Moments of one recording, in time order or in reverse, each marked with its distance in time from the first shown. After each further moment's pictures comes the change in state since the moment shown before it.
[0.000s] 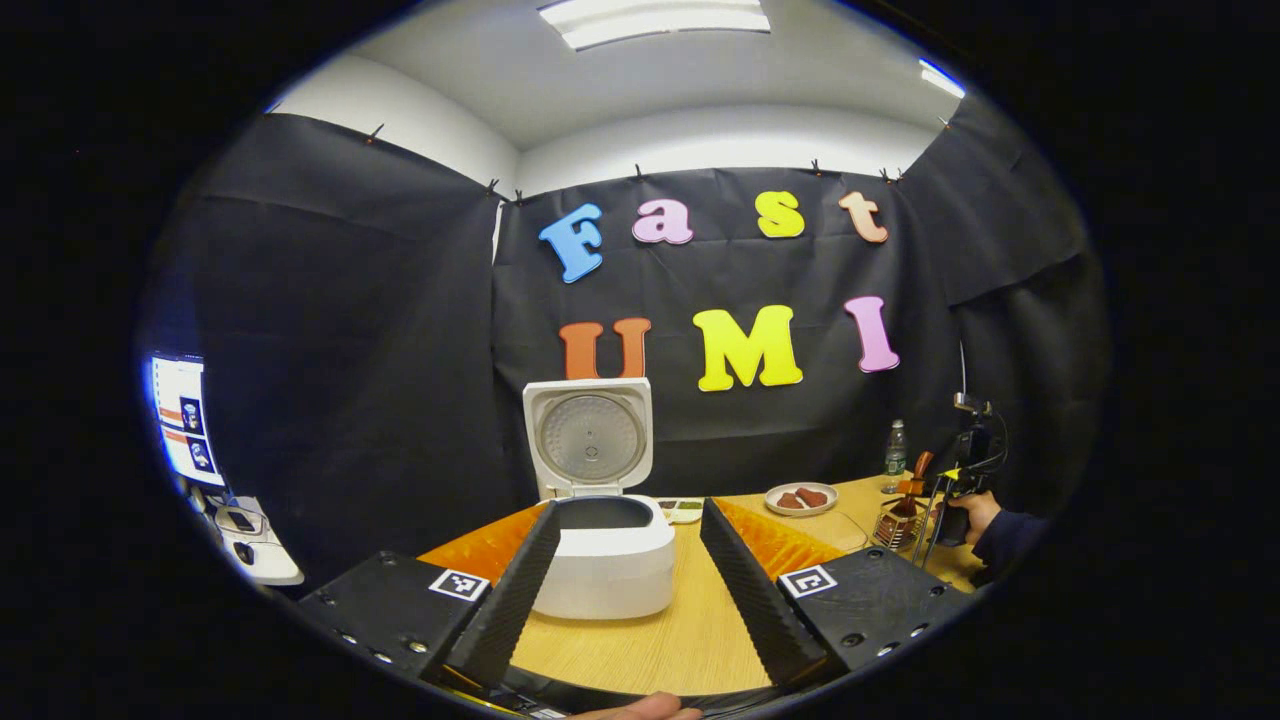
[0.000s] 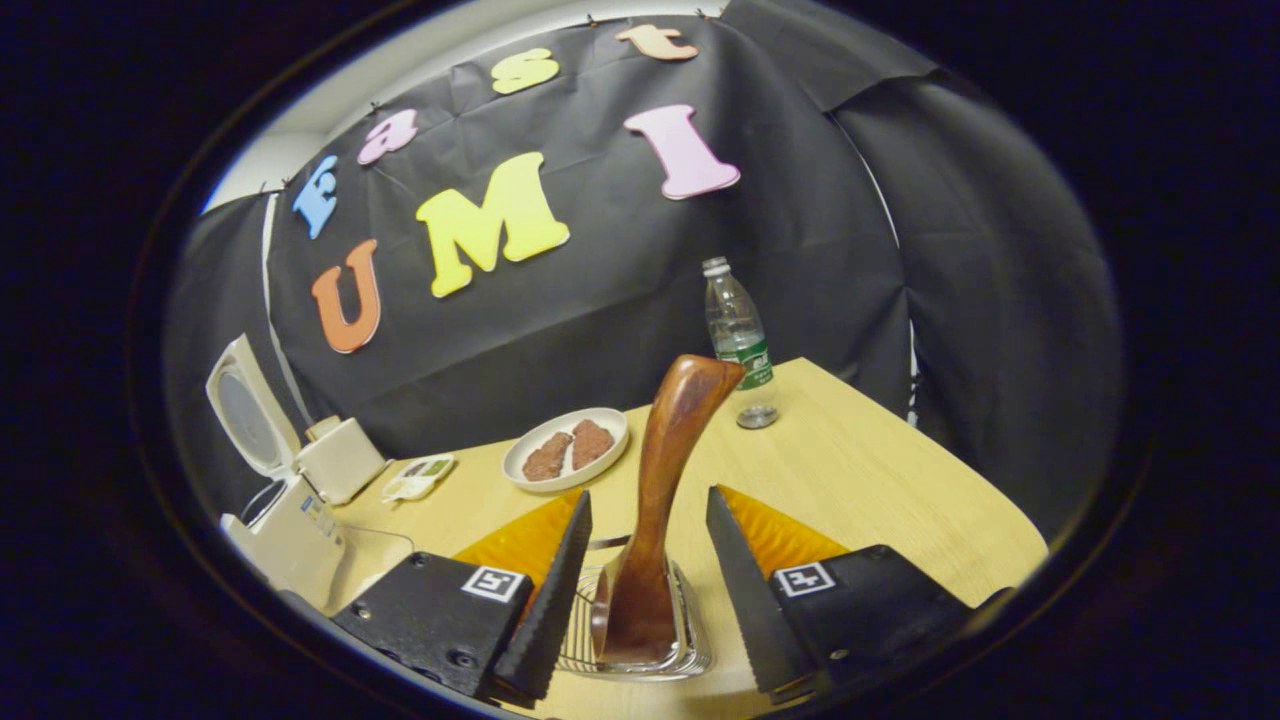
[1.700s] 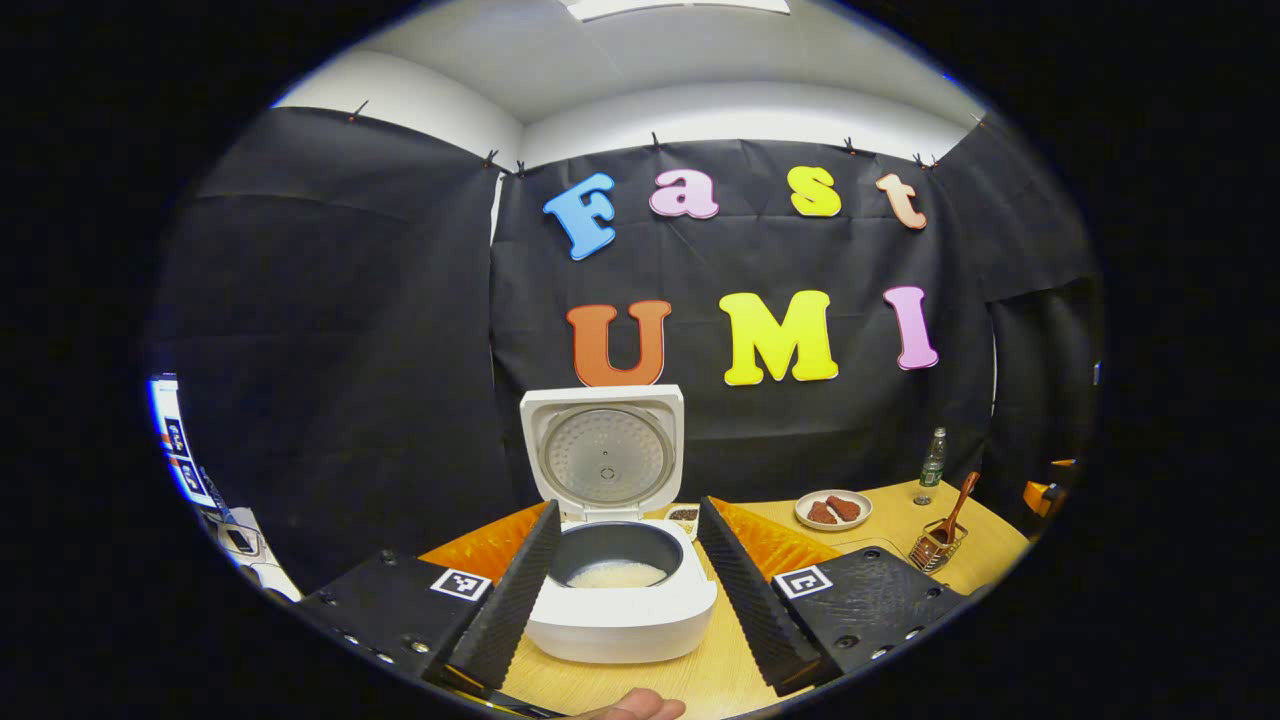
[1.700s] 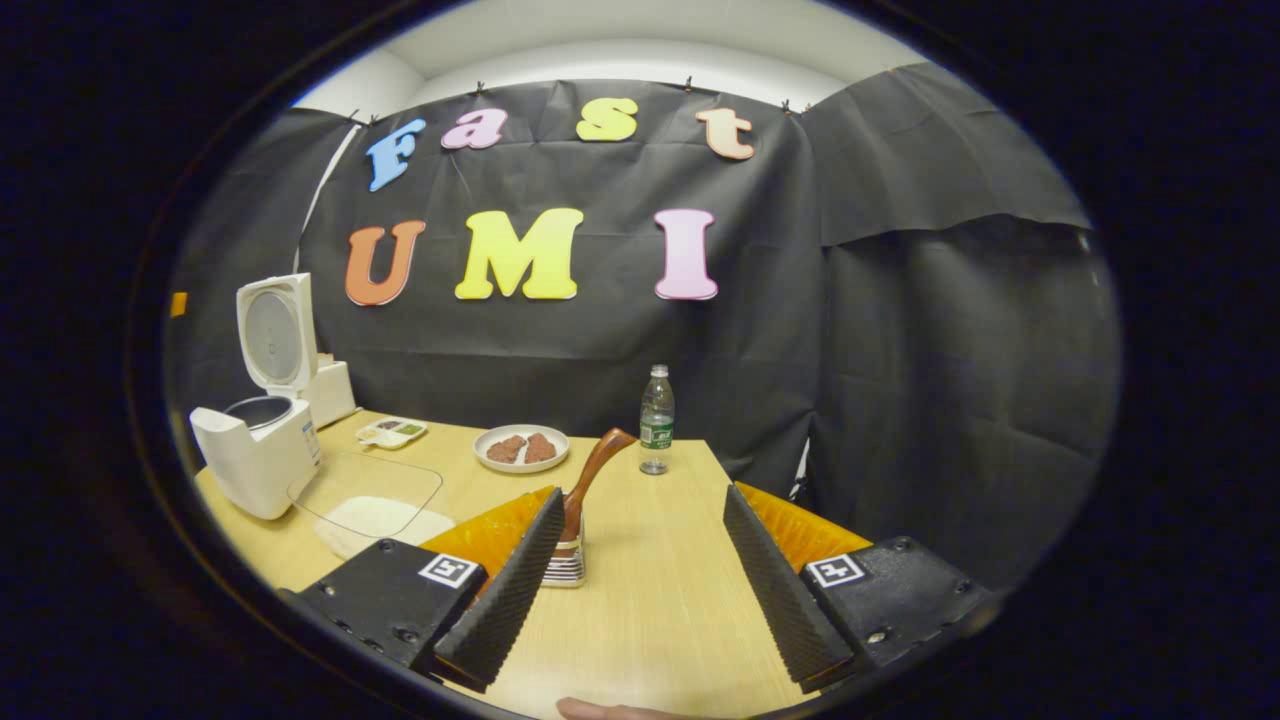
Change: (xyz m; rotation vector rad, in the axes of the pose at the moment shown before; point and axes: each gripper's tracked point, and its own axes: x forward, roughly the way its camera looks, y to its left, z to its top) left arm 0.101 0.028 0.043 -0.001 0.043 0.022; right arm -0.214 -0.017 0.042 -0.341 -0.185 -0.147
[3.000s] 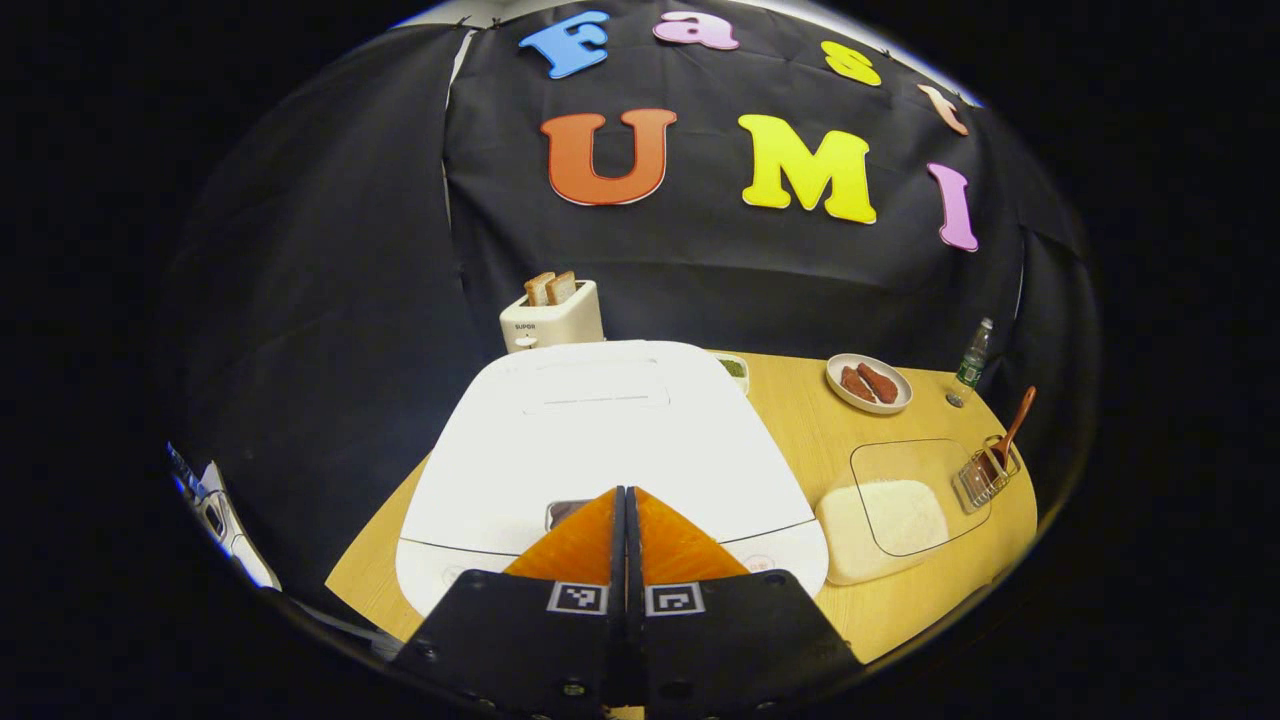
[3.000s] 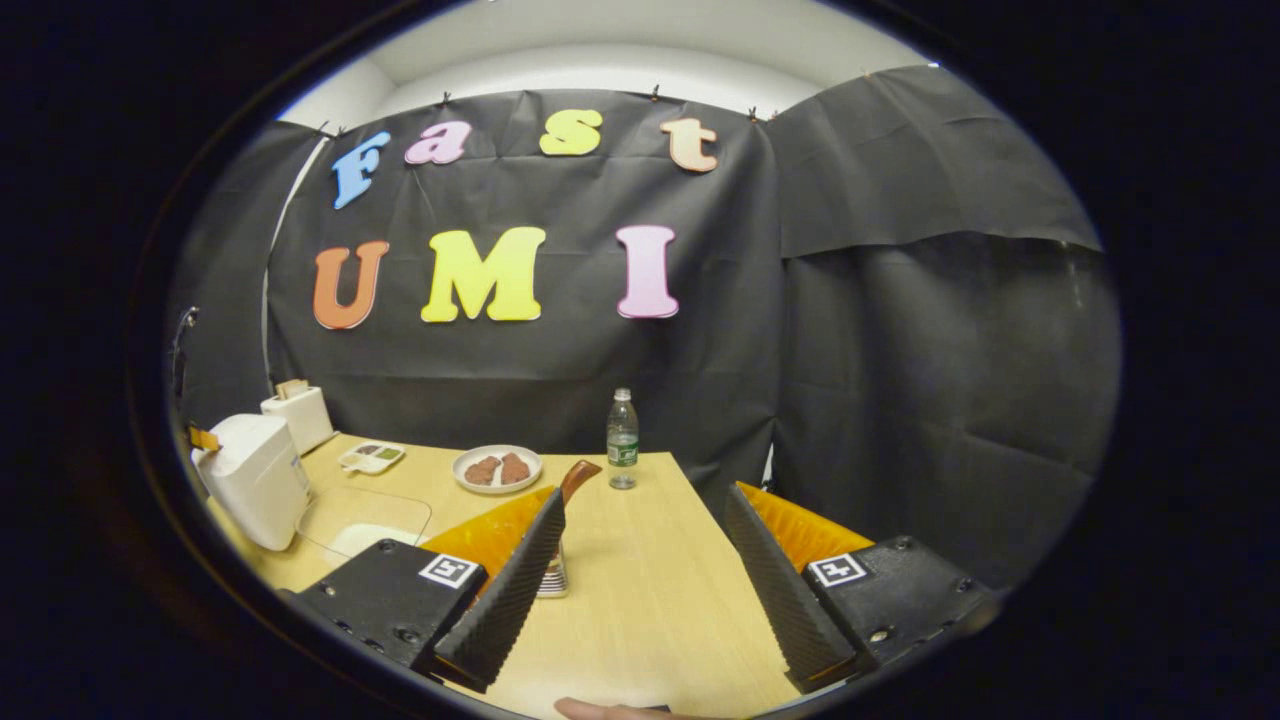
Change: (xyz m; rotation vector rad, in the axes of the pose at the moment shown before) left arm 0.135 0.009 -0.178 -0.032 0.562 -0.087; right arm -0.043 -0.019 0.051 0.019 -0.005 -0.107
